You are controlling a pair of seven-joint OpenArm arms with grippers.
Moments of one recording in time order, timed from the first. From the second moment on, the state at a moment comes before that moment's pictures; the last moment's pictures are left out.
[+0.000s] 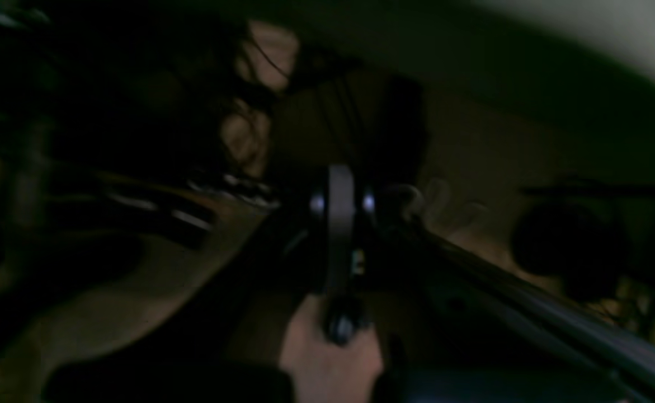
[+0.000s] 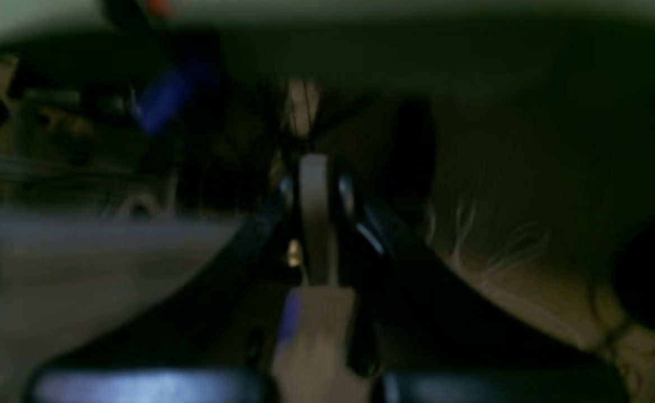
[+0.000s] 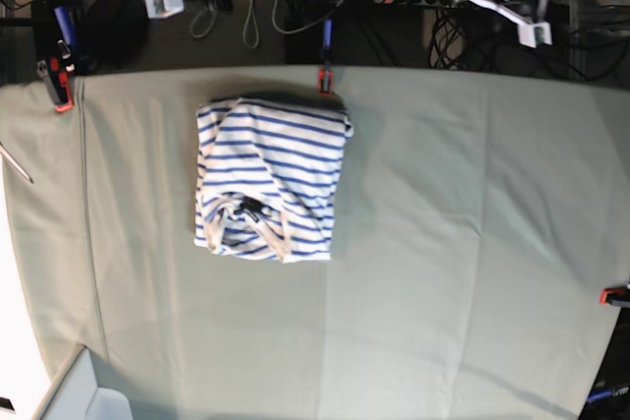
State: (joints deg) left arm 32.1 -0.1 -29.8 77.3 -12.8 -24.6 18.6; right arm -39.3 2.8 10.8 73.3 2.0 39.5 8.2
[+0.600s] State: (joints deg) left arm 0.1 -7.2 3.4 1.3 -8.7 -23.3 -7.4; right arm -7.9 6.3 2.5 7.2 2.3 5.7 23.8
